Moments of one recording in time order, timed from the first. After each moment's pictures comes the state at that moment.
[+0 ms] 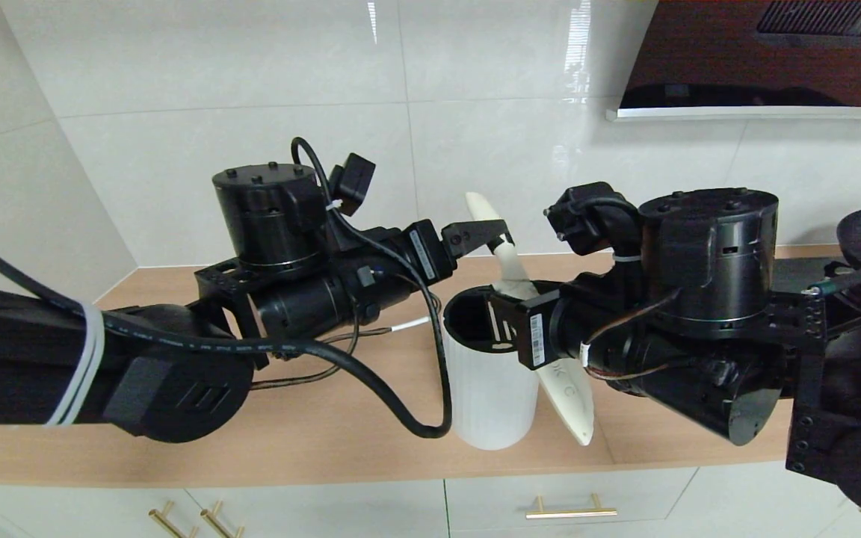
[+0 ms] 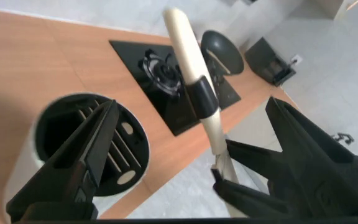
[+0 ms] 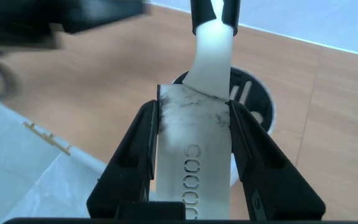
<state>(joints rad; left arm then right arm) -0.60 1.84 -1.03 -0.78 -0.26 -0.66 0.88 1.71 -1.02 -0.49 -0.35 0.09</state>
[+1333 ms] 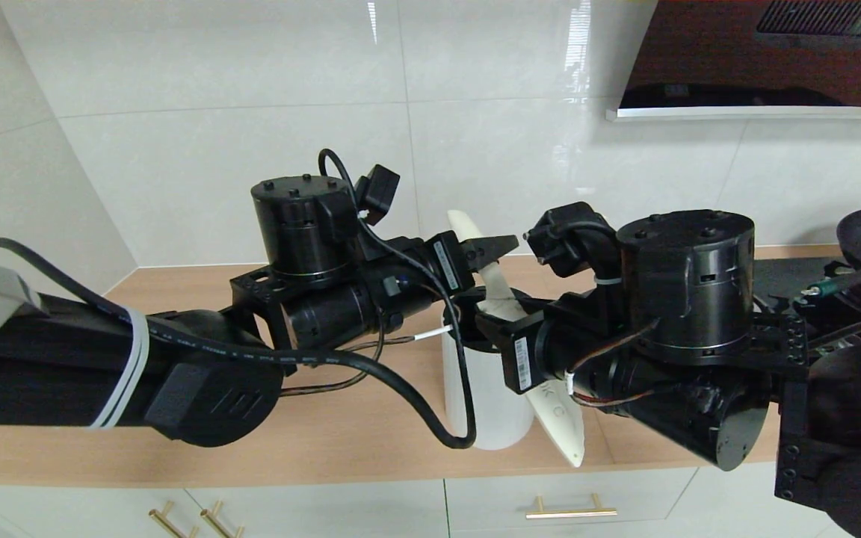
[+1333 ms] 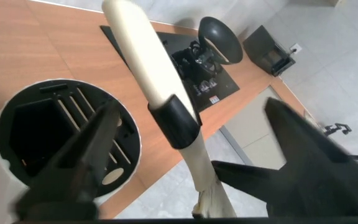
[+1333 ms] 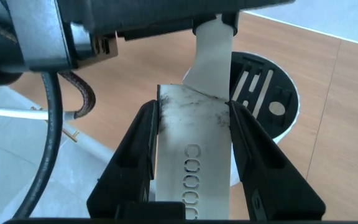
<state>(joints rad) -0.63 1.88 -1.05 -0.79 -0.23 -0.65 0.91 1.73 -1.00 -0.50 -0.35 0.09</state>
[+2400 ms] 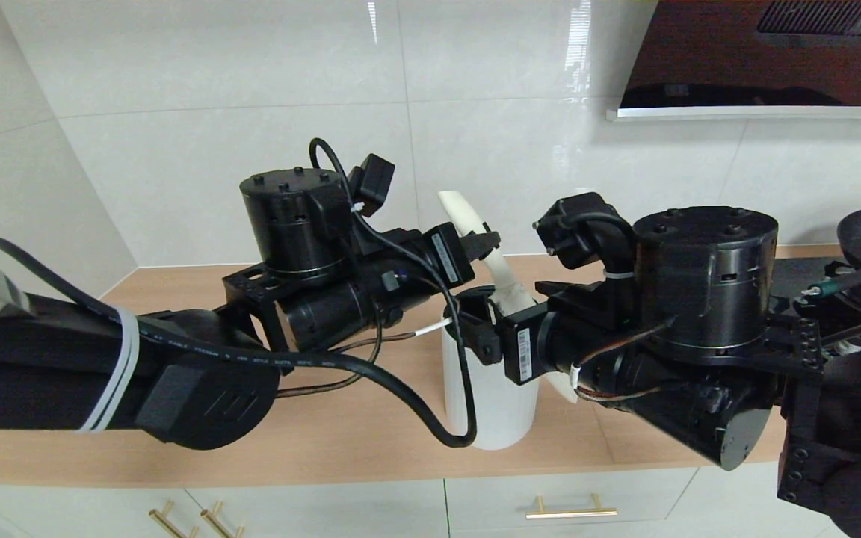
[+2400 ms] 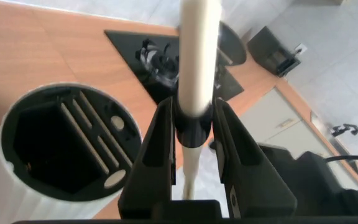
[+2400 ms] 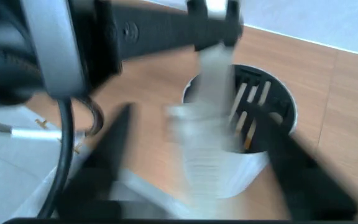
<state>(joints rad) -0.64 1.86 -1.05 -0.82 -0.20 -0.63 0.91 1.72 -0.98 -0.58 -0.36 0.09</state>
